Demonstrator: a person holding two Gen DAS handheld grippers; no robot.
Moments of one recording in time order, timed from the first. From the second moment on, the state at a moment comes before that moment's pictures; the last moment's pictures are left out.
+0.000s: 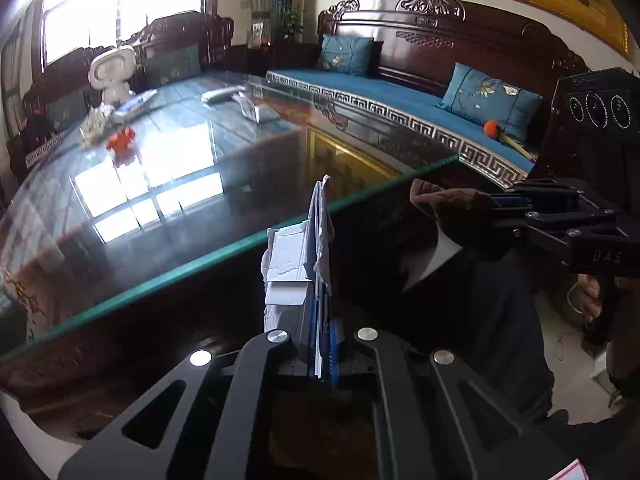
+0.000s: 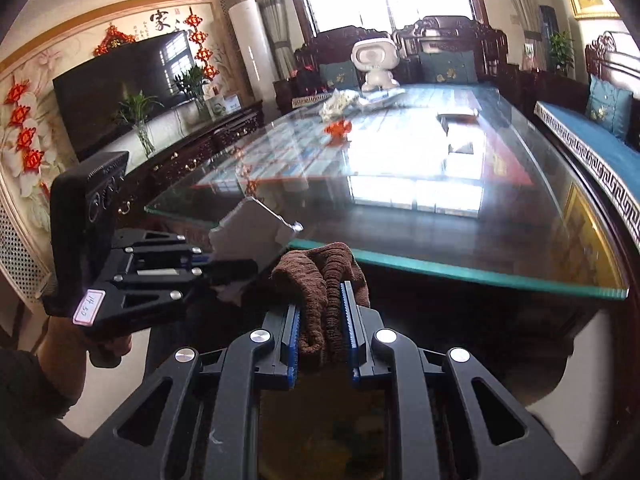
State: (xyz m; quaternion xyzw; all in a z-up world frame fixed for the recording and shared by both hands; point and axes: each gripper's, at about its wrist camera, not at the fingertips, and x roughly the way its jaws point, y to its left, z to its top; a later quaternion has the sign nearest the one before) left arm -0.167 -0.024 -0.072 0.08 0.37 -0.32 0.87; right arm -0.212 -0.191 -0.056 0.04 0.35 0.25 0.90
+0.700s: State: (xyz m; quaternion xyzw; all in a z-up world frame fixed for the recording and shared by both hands) left arm -0.184 -0.043 -0.233 0.05 0.53 -0.30 0.79; right arm -0.233 -0.179 -0.180 0.08 0.50 0.23 0.83
